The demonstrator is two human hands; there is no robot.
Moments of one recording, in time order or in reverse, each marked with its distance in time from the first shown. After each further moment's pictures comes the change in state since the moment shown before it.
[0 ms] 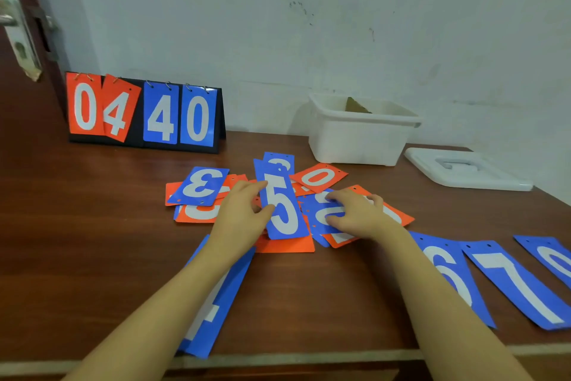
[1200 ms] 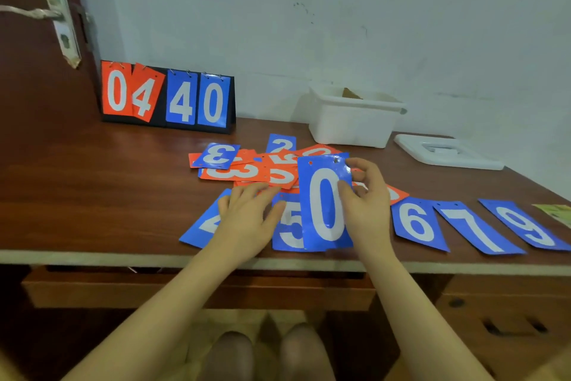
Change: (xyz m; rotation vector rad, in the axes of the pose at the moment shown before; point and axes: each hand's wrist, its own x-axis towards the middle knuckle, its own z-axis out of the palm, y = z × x) left_hand -0.110 0.020 -0.027 0.315 -0.101 0.119; right_hand -0.144 -0.061 0.014 1.082 0.712 -0.076
